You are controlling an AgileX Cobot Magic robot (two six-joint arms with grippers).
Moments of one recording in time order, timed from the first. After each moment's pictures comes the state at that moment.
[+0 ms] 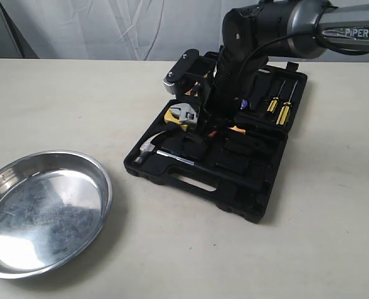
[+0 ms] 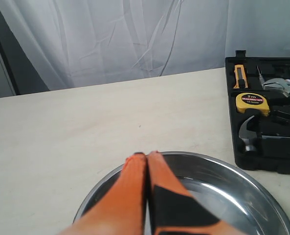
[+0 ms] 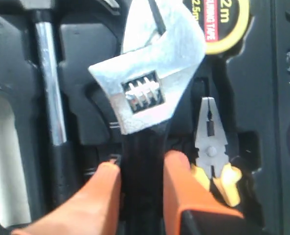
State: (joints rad) left arm -0.07 0.01 0.00 0.00 0.23 0.03; right arm 0.52 2.05 -1.53 0.07 0.83 -0.61
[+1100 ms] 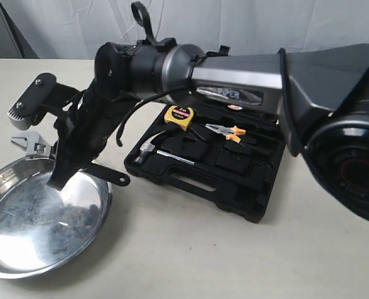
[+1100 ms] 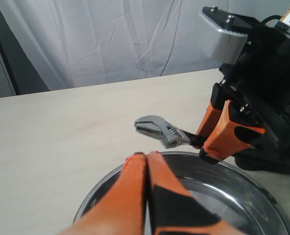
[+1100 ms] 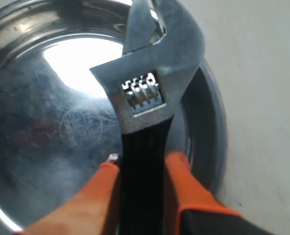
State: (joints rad) left arm -0.07 0.01 0.00 0.00 0.23 0.03; right arm 0.88 2.24 -1.81 0.47 0.71 -0.81
